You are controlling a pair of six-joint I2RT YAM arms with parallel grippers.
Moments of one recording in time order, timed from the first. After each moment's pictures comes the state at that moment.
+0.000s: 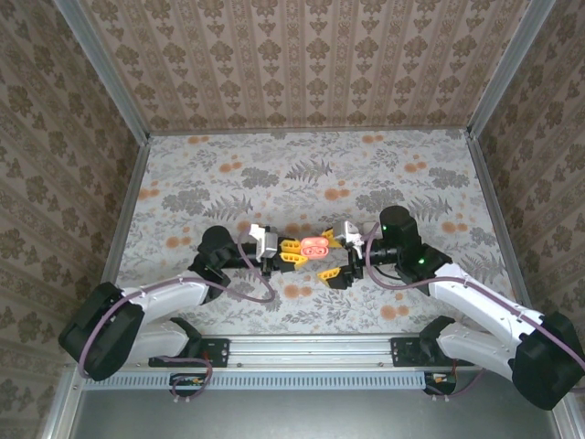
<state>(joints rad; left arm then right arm) -0.71 1.21 0.37 0.94 0.95 -0.01 0.56 1.02 0.59 0.05 -0.89 -0.24</state>
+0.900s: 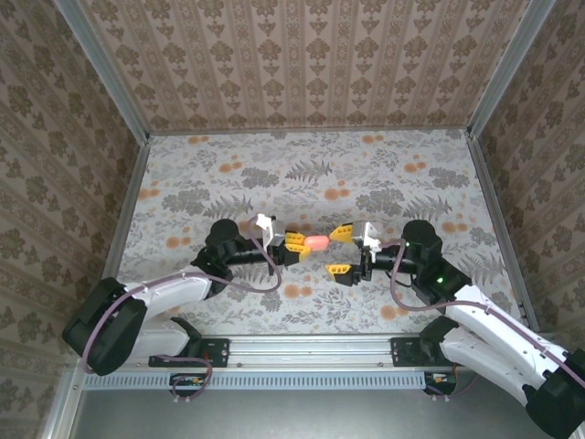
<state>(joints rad) -0.71 1.25 0.44 0.75 0.80 -0.08 0.55 0.78 0.50 0.12 -0.65 -0.13</state>
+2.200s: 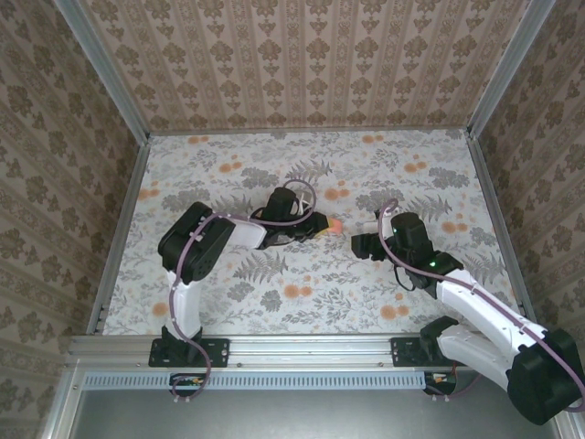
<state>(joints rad) -0.69 2.02 1.00 0.45 0.61 -1.09 0.41 0.95 0.52 -0.23 -0.06 0.29</state>
